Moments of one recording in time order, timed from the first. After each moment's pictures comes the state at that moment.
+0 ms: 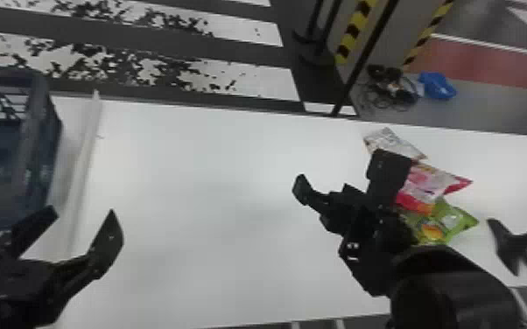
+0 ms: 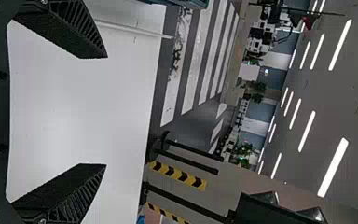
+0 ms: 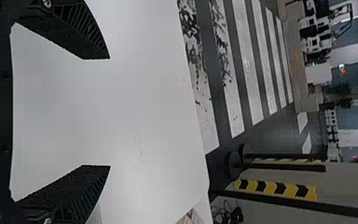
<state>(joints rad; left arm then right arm) 0.72 0.12 -0.04 -2.26 0.27 0.24 -0.14 0.36 -0.11 -0.07 -2.23 -0.39 0.81 -0.26</state>
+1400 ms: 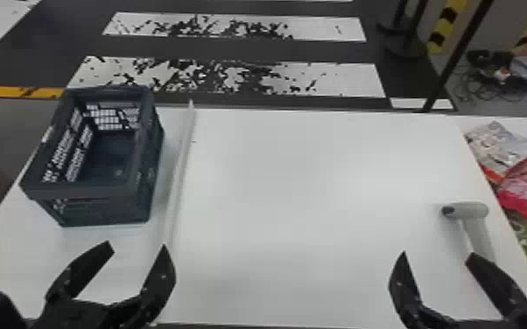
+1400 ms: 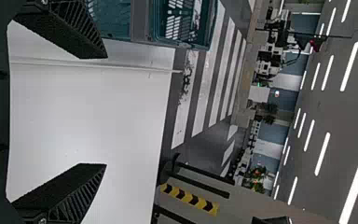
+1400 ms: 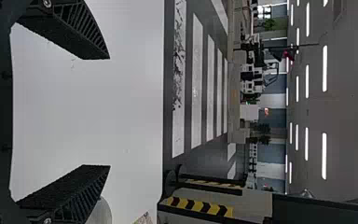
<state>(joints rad) 1.04 0.11 0.08 -2.48 0.28 0.22 -0.12 1.06 -0.30 0.10 -2.42 -0.13 0.03 -0.29</state>
